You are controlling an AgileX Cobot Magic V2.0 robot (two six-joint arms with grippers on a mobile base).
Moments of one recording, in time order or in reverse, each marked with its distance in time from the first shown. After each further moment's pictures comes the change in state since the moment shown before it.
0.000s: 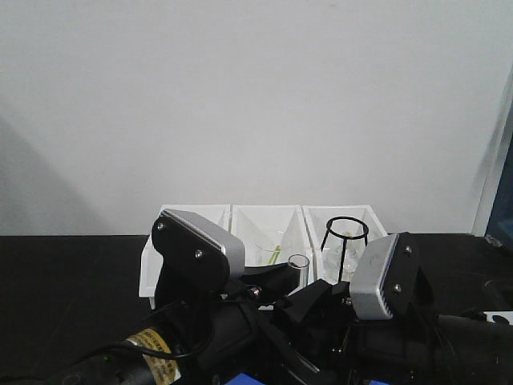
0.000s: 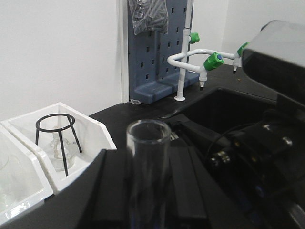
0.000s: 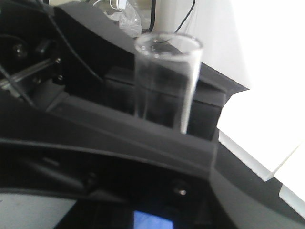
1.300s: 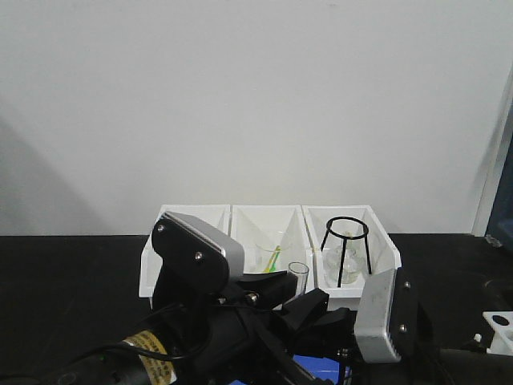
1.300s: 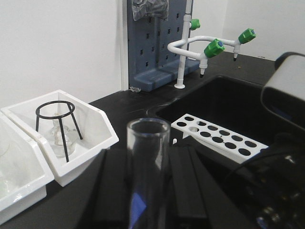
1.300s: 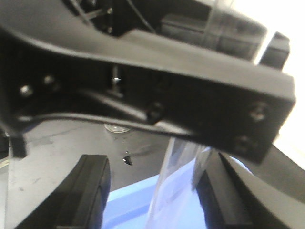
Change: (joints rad) left arm 0.002 -0.010 0.000 -0.003 0.058 0.003; right arm 0.000 -0.002 0.079 -0.006 0.091 -0.022
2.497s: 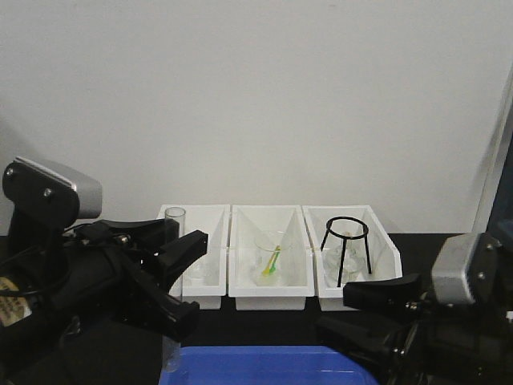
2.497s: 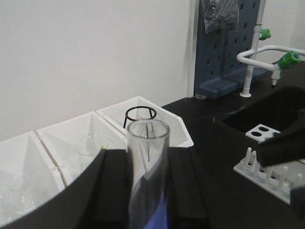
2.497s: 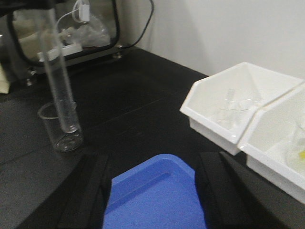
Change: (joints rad) left arm 0.246 -0.209 0.020 -0.020 0.195 0.081; right arm -0.209 -0.050 0.003 -0.007 0.049 0.067
